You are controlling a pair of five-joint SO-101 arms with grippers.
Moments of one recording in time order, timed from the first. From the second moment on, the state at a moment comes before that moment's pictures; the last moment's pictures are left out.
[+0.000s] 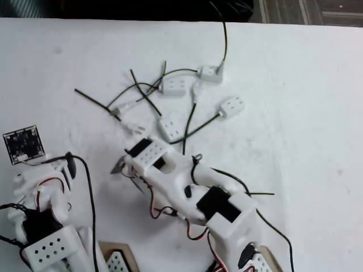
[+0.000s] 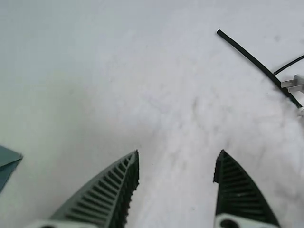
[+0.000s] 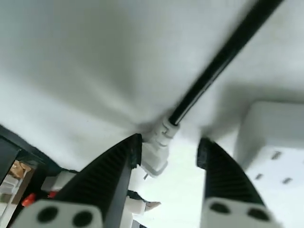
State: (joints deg) left arm -34.6 -82.4 77.3 57.7 -8.6; right arm -50.6 22.7 16.8 88.4 22.5
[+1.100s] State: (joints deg) left arm -34.6 -82.4 77.8 57.7 -8.6; right arm -49.8 23.4 17.3 90.5 22.5
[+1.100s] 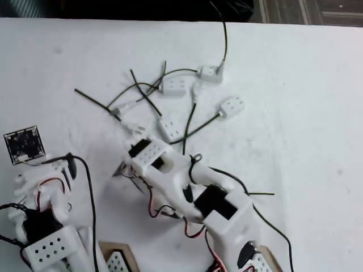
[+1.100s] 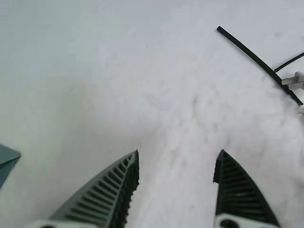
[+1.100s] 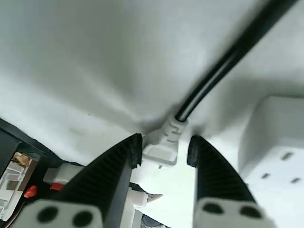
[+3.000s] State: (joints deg) left arm -2.7 -82.4 73.2 57.7 -10.7; right arm -47.5 -61.5 43.1 74.4 17.5
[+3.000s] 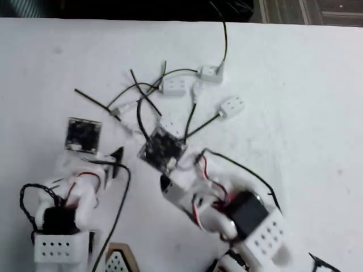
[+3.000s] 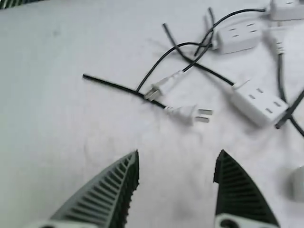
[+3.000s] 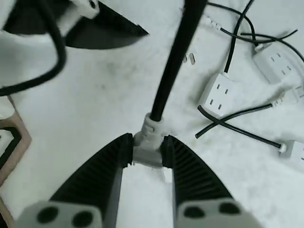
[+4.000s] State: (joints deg) left arm 20.6 -82.4 68.7 57.6 -5.6; right arm -54.3 -67.6 47.9 70.7 13.9
